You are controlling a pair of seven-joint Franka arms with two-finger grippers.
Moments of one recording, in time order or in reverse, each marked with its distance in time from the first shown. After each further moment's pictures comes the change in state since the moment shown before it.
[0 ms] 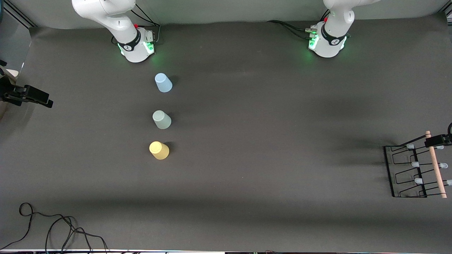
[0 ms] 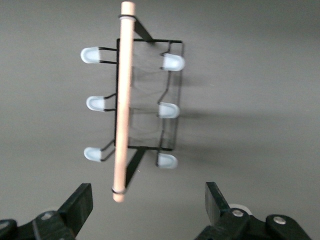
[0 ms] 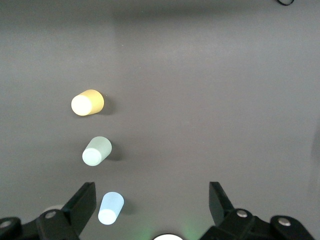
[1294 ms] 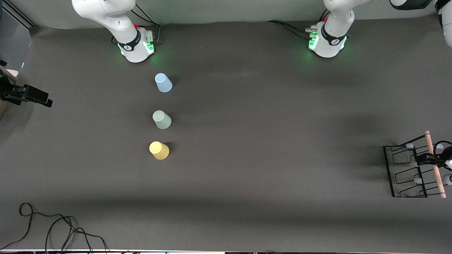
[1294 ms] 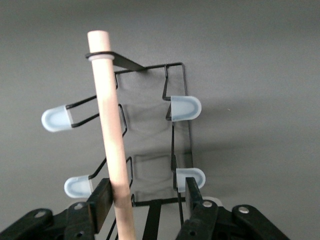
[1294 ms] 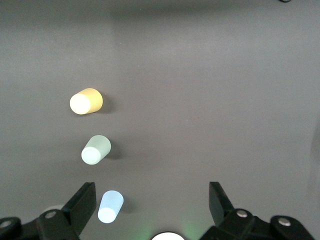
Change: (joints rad) left arm 0.069 0.200 -0.066 0.063 -0.010 0.194 0.193; right arm -0.002 0.000 -0.003 0.000 0.000 -0.004 0.000
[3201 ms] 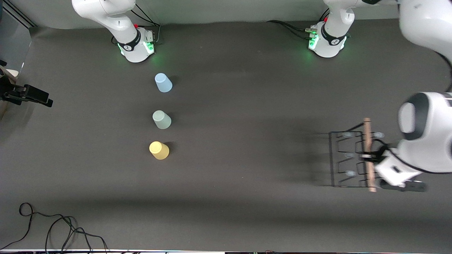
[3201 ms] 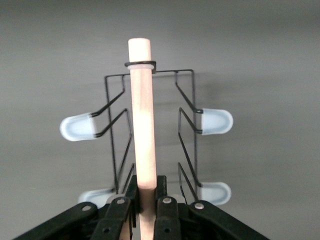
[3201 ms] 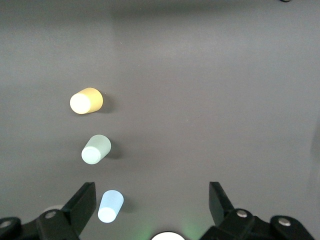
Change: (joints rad) left arm -0.403 -0.054 -0.043 0.192 -0.065 -0.408 -0.496; right arm 0.001 0.000 0.000 0.000 0.000 -0.001 0.000
